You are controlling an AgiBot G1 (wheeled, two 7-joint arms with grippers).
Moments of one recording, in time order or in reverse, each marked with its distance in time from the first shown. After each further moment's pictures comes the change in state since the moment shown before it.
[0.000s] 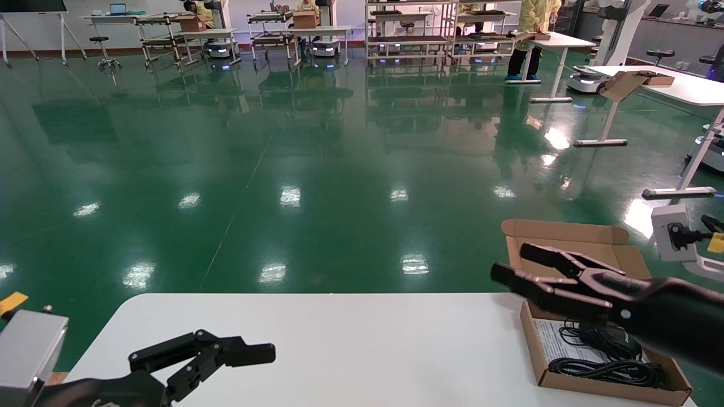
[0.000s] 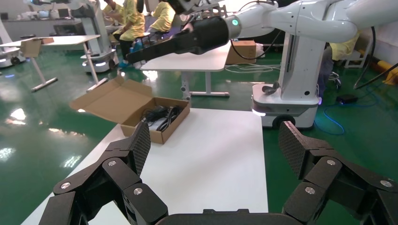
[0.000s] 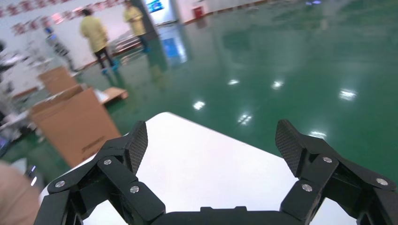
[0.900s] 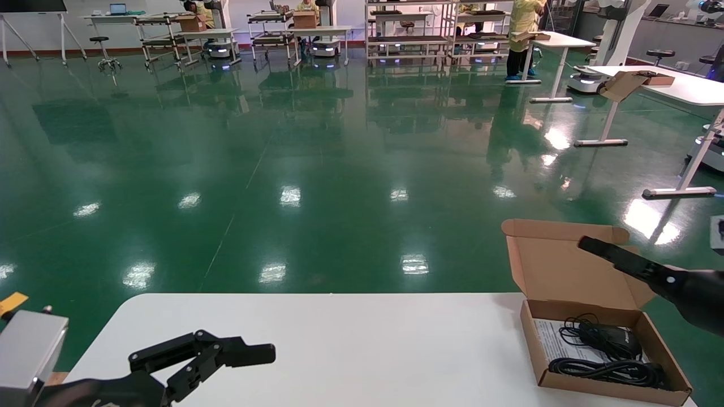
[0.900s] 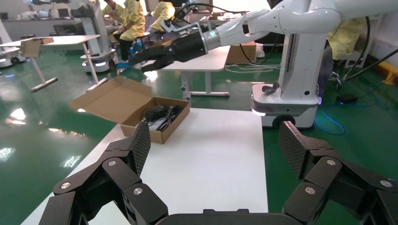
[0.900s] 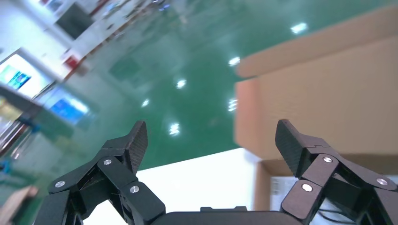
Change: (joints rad) left arm 0.000 0.000 0.000 0.000 0.000 0.000 0.000; right arm 0.236 -0.108 -0.175 -0.571 -0.043 0.283 0.147
